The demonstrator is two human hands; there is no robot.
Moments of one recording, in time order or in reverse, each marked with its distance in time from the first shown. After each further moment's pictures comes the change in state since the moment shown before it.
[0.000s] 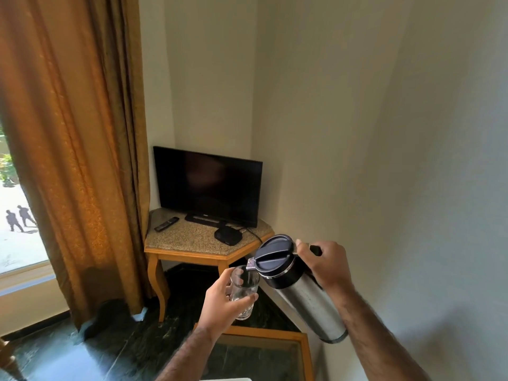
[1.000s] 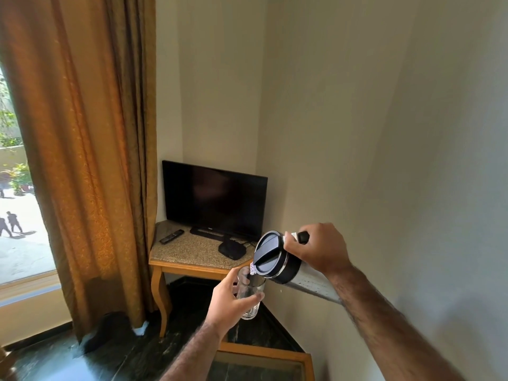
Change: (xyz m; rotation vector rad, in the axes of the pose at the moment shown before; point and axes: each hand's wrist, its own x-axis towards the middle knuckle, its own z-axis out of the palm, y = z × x) left_hand 0.017 0.039 -0.002 0.002 -0.005 -0.033; right_hand 0.054 -0.060 -0.010 -0.353 -0.046 -0.266
